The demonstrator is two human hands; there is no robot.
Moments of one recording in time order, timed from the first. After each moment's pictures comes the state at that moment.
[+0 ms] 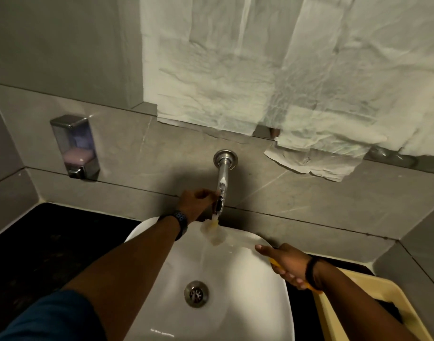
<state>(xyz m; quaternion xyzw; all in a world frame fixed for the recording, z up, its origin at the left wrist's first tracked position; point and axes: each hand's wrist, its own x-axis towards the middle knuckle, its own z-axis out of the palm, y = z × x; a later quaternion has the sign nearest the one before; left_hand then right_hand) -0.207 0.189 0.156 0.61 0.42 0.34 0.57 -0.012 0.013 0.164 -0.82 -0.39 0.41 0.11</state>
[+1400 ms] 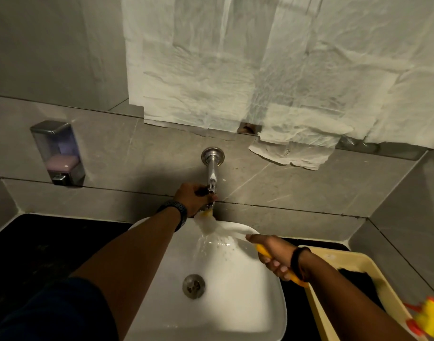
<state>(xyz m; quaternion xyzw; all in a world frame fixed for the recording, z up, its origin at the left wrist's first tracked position) -0.208 0.185 0.173 0.68 0.42 0.27 0.54 -0.055 -0.007 0.186 -0.82 -0.24 0.49 0.17</state>
